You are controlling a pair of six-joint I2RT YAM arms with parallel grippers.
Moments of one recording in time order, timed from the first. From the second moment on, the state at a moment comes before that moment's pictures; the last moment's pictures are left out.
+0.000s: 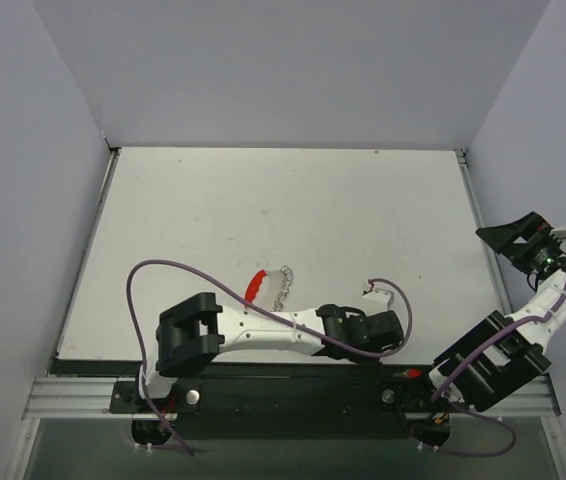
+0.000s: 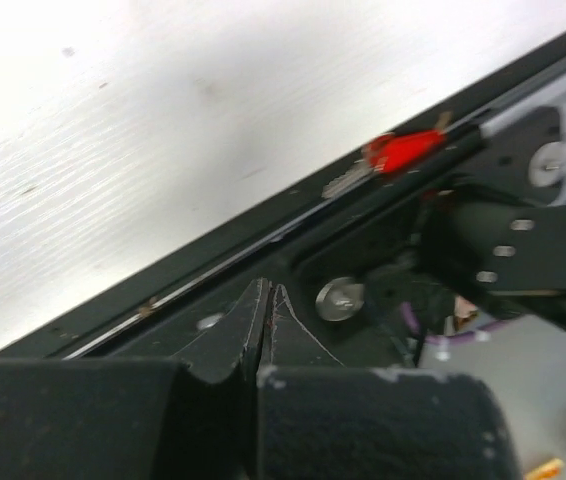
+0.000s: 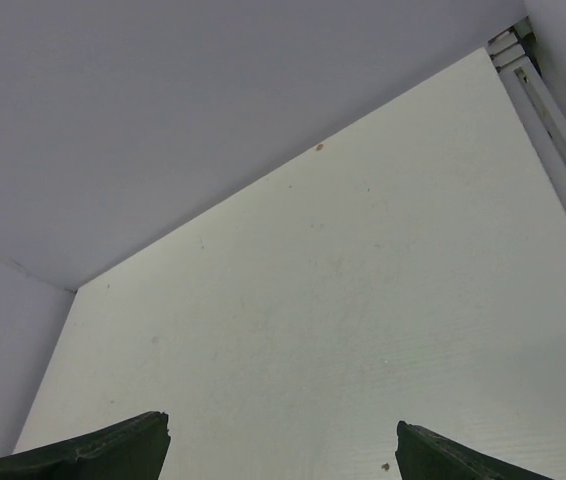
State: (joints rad) left arm -1.45 2.01 1.56 -0.57 -0.21 -1.05; right arm -0.96 1.26 1.00 -0.52 -1.12 -0.01
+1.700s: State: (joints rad) left arm -1.39 2.50 2.10 -0.59 0.15 -0.74; right arm -1.13 1.48 1.29 -1.28 -0.99 -0.57
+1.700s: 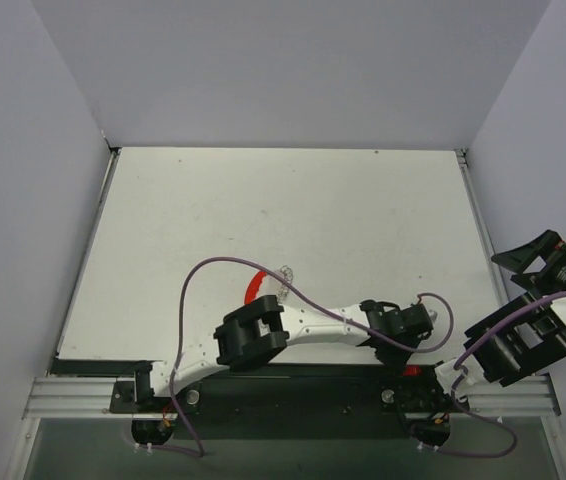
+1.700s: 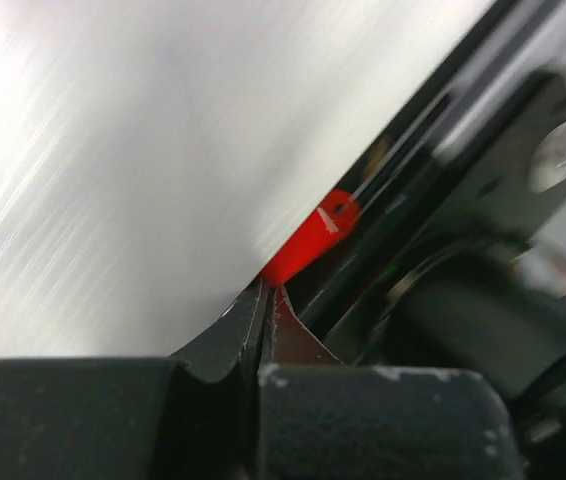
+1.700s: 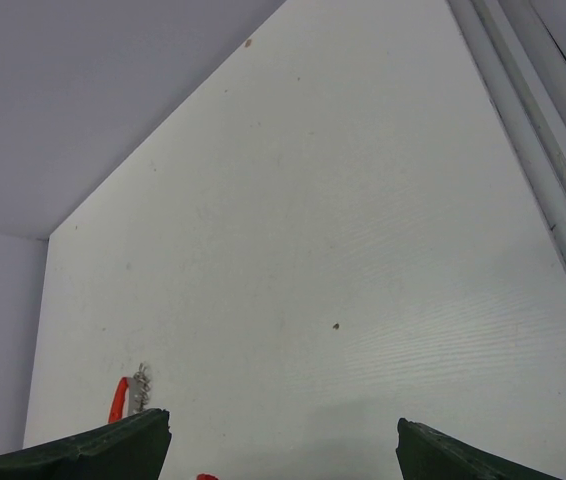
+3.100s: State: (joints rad) left arm -1.40 2.02 1.43 -0.54 -0.02 -0.85; right arm -1.09 1.47 1.22 -1.29 -0.99 -0.66
